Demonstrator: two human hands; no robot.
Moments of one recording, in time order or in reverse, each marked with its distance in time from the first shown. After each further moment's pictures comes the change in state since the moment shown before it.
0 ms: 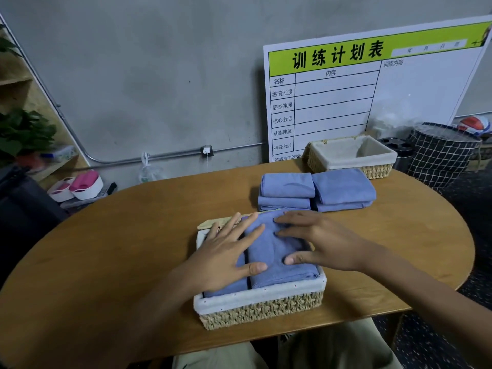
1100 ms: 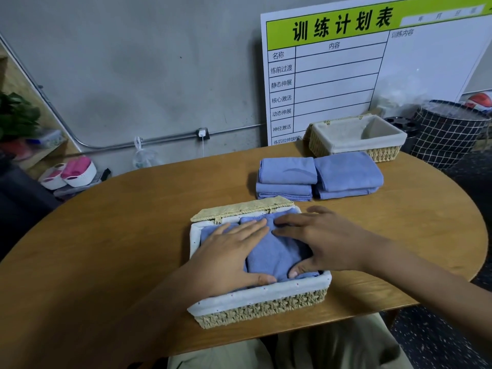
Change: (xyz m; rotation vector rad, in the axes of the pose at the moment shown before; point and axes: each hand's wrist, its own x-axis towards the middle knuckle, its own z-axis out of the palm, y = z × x) left_hand 0.012 0.009 0.013 0.045 -0.006 0.050; right_hand 0.005 -0.004 0.005 -0.198 -0.237 0.024
